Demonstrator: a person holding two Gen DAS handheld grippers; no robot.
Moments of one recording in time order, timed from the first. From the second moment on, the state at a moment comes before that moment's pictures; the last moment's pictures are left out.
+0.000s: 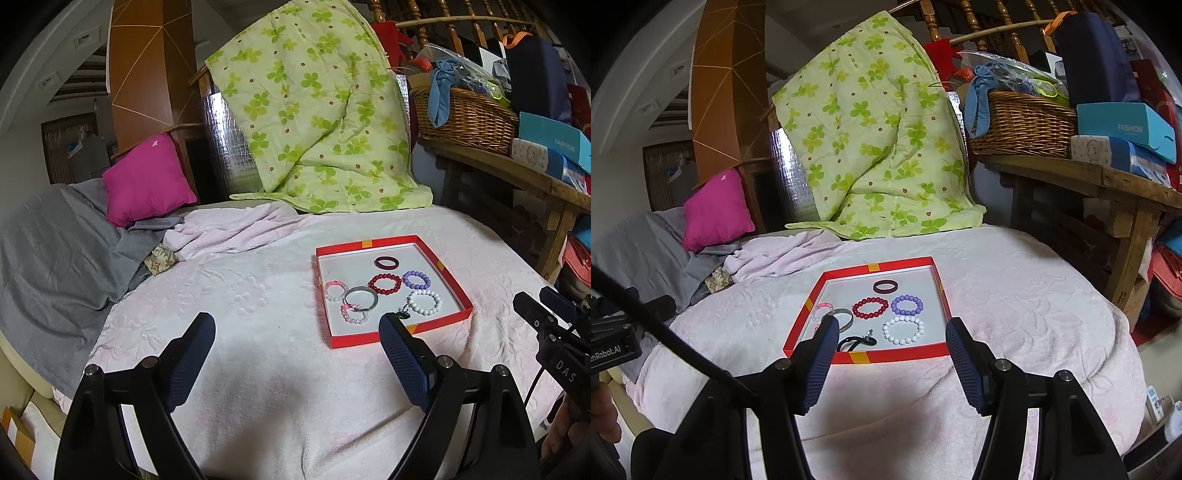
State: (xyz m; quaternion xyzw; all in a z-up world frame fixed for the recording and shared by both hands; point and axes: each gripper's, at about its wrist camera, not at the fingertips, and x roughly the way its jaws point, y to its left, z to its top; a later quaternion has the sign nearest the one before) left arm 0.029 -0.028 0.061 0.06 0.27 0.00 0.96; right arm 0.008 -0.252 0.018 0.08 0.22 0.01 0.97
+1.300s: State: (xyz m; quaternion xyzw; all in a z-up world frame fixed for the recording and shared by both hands) left arm 0.036 -0.020 0.049 0.06 0.28 0.00 0.96; right arm 0.014 -0.235 0.014 0.06 0.24 0.01 0.97
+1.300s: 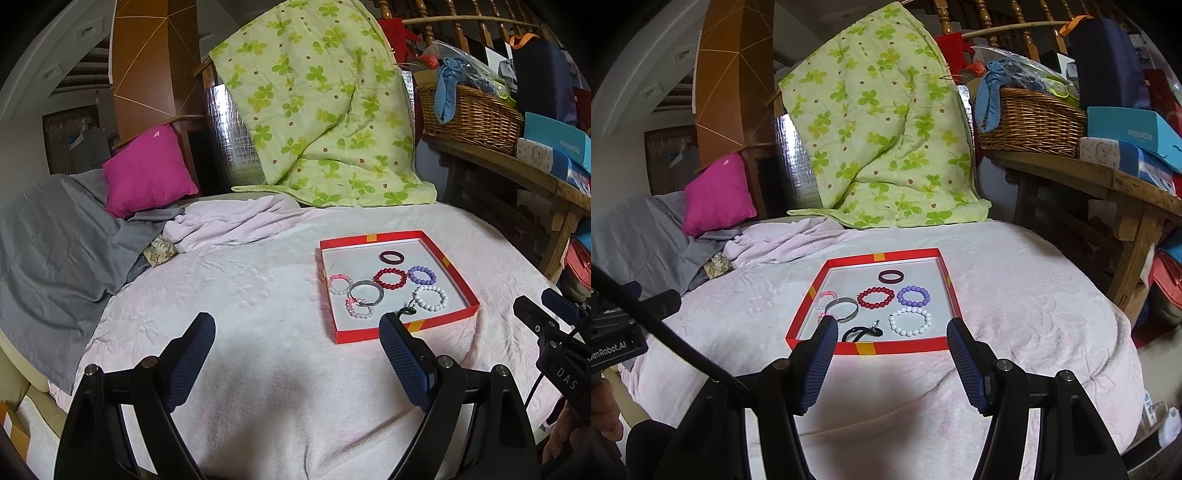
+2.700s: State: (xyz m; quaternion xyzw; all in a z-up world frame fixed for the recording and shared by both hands) left arm 0.040 -0.024 0.041 0.06 0.29 0.00 0.96; right arm 0.012 -0.237 0.008 0.05 0.25 0.00 0.97
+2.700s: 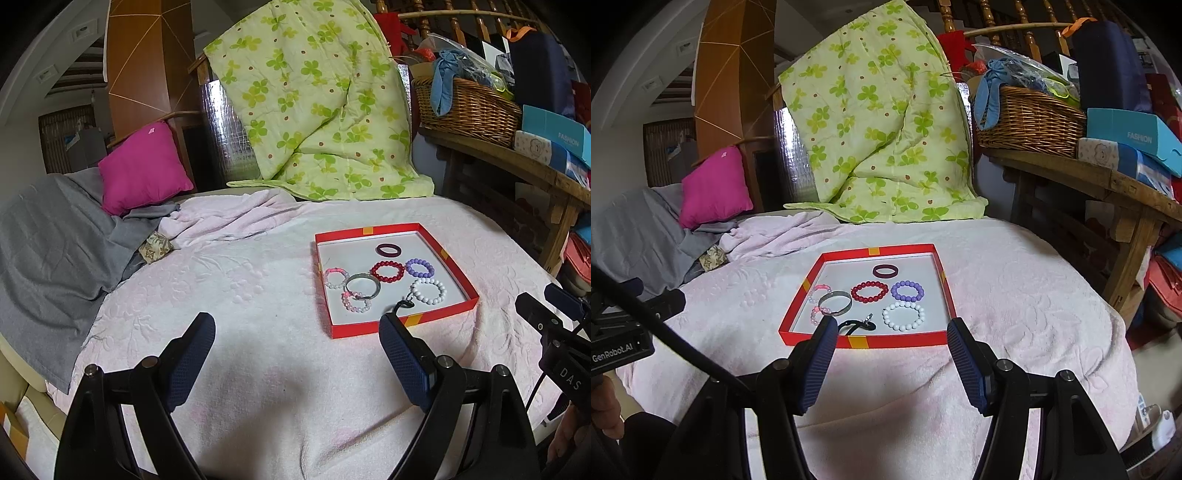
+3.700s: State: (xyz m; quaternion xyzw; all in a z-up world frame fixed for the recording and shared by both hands) left arm 0.063 -0.024 0.026 0.06 0.29 -0.01 0.95; right arm 0.026 -0.227 -0.002 0.03 0.28 -0.01 0.96
